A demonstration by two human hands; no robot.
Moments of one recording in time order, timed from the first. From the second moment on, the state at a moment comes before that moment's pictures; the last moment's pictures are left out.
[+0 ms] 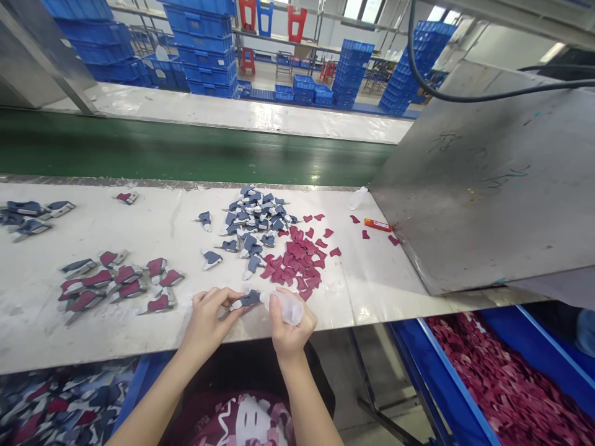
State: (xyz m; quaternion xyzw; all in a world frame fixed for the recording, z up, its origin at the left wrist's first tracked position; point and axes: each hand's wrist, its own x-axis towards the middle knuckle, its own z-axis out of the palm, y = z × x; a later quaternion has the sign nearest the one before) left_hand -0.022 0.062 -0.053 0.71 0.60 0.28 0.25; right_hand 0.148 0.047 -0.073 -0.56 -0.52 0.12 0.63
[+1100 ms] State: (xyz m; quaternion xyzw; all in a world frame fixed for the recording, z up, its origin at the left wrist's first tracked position) left_hand -0.020 0.061 -0.054 0.71 0.60 0.29 0.22; right_hand 0.145 0.042 -0.070 -0.56 -0.49 0.14 0.65
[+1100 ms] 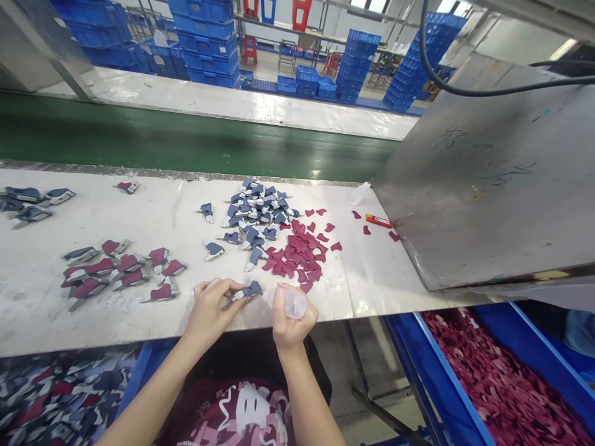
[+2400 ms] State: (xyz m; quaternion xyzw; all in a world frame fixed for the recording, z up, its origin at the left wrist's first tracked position) left_hand -0.021 0.060 -0.053 0.72 0.59 0.28 0.23; right_hand 0.140 0.046 -0.066 -0.55 -0.50 0.22 0.63
